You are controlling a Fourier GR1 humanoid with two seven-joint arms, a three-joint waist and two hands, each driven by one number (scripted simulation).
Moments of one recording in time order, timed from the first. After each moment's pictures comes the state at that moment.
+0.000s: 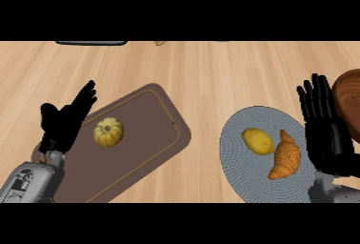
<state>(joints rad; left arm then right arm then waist) -0.23 0.39 -0.16 -1.40 0.18 0.11 0.17 -0.08 -0.20 0.02 -1.72 -0.19 -0.18 -0.08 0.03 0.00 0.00</state>
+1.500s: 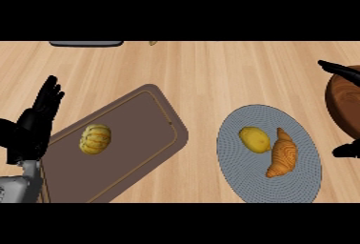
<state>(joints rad) -0.13 0.37 0.00 -1.55 0.10 0.17 0.11 -0.29 -0.74 -0.06 -1.54 0.13 0.46 -0.32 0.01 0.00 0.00</state>
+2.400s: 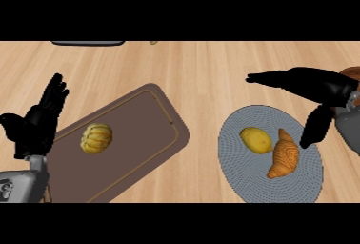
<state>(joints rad) -0.17 0.34 0.02 -1.50 0.07 0.16 0.11 -0.64 -0.66 0.31 -1.41 0.40 0.76 -0.05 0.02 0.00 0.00</state>
